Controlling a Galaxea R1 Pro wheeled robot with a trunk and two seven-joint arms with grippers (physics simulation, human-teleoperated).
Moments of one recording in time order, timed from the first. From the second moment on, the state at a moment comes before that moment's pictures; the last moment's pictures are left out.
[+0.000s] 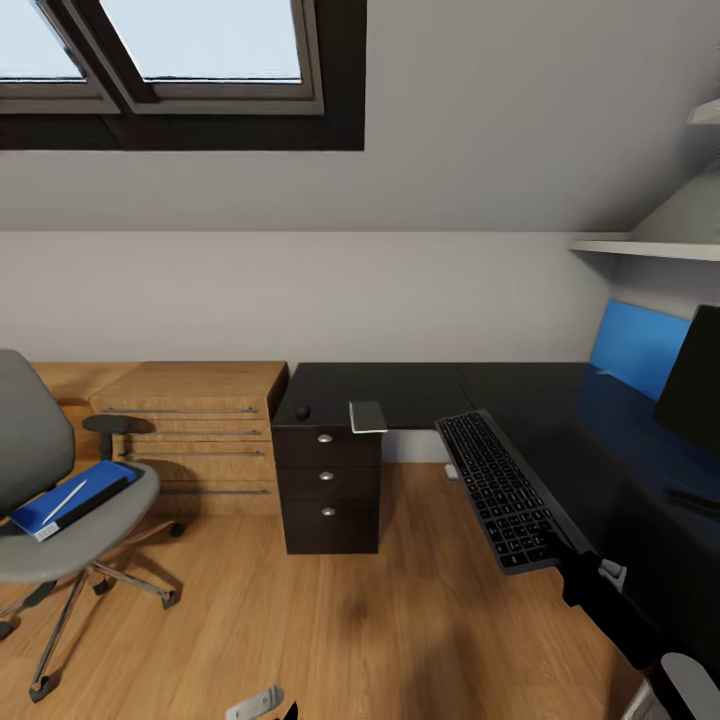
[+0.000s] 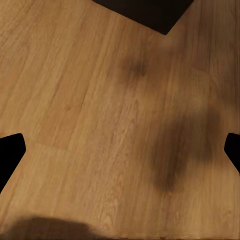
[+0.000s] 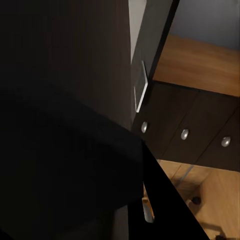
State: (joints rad) left arm -0.06 -0.04 -0.28 -0.77 0.56 -0.07 0.13; right arm -0.18 -0.26 -0.24 -1.06 -1.36 0.54 0.48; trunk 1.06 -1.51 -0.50
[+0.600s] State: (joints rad) left arm -0.06 -0.04 -0.28 -0.77 0.56 -0.07 0.13; right arm -0.18 -0.26 -0.24 -1.03 -1.35 0.53 0.48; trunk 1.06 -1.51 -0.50
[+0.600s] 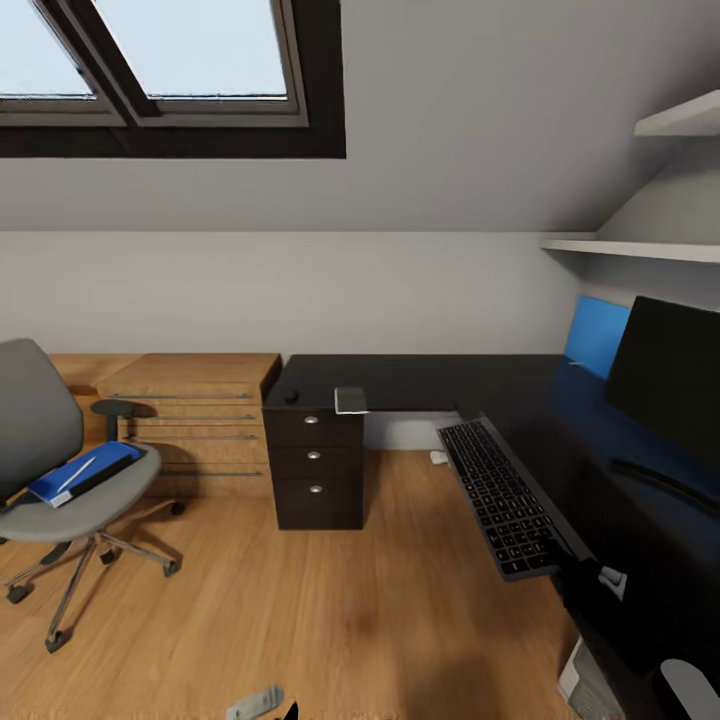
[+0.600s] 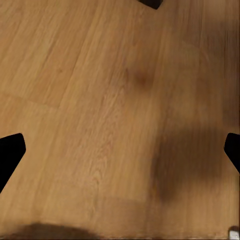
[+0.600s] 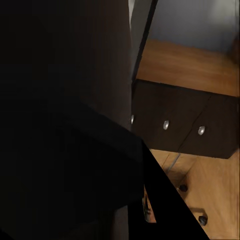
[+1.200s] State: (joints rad) left arm -0.06 -0.04 -0.28 -0.76 0.56 -0.07 0.13; right arm -0.18 -0.27 -0.24 -0.98 -1.35 0.53 0.66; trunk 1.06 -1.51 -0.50
